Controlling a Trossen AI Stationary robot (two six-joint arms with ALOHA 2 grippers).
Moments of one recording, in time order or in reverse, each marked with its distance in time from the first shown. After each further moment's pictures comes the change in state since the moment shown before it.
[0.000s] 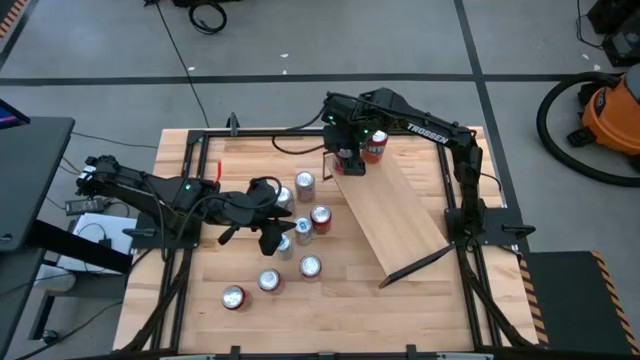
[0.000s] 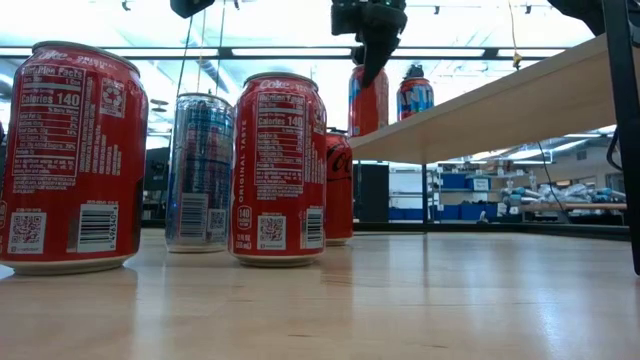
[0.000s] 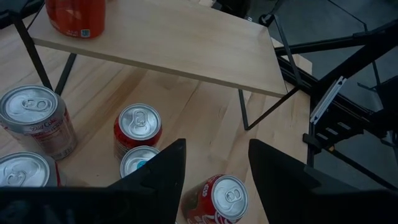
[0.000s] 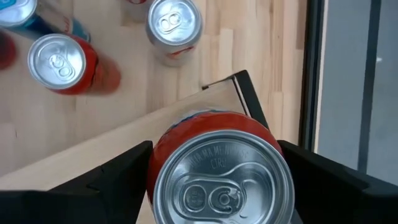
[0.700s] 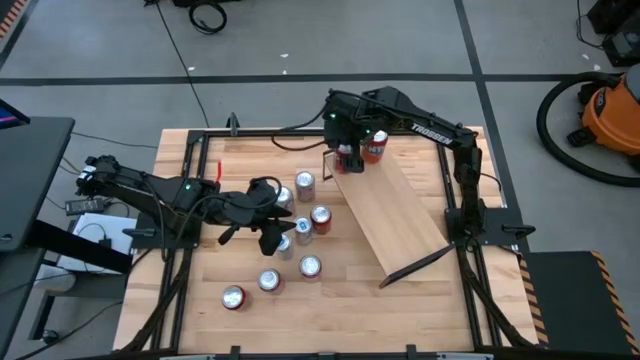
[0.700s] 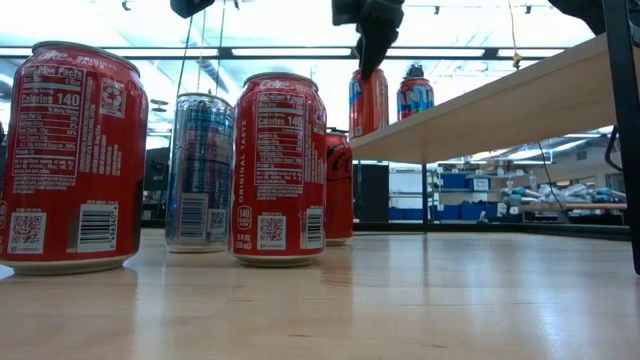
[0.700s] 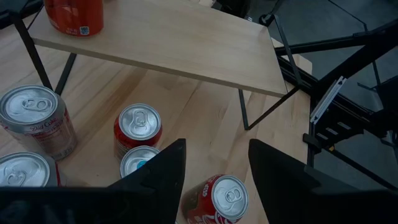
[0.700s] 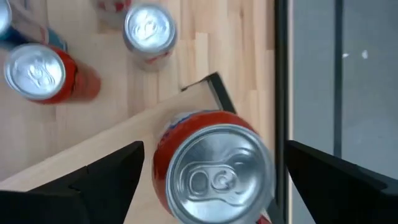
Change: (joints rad) left arm 0.000 0.000 0.000 0.000 0.000 0.000; right arm 0.027 0.001 0.079 -0.018 0.085 0.063
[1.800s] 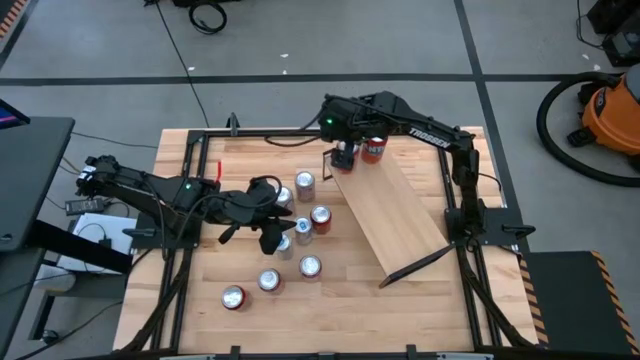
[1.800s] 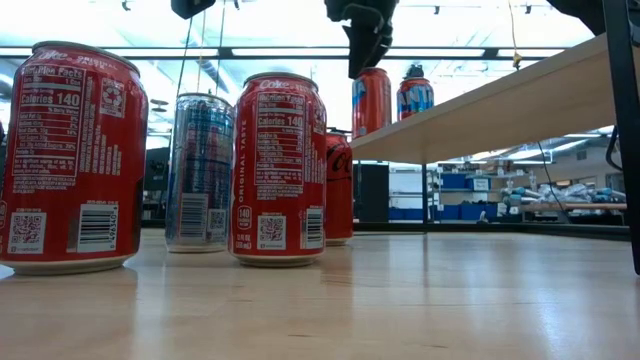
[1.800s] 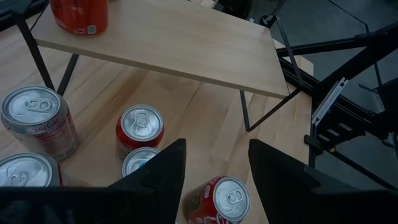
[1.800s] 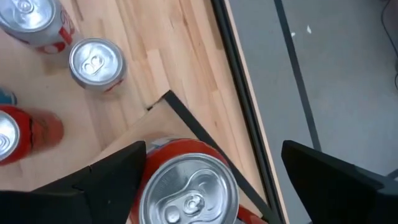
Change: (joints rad) left arm 0.006 0.000 0.000 0.000 0.000 0.001; right arm 0.040 0.017 0.024 0.026 0.206 0.244
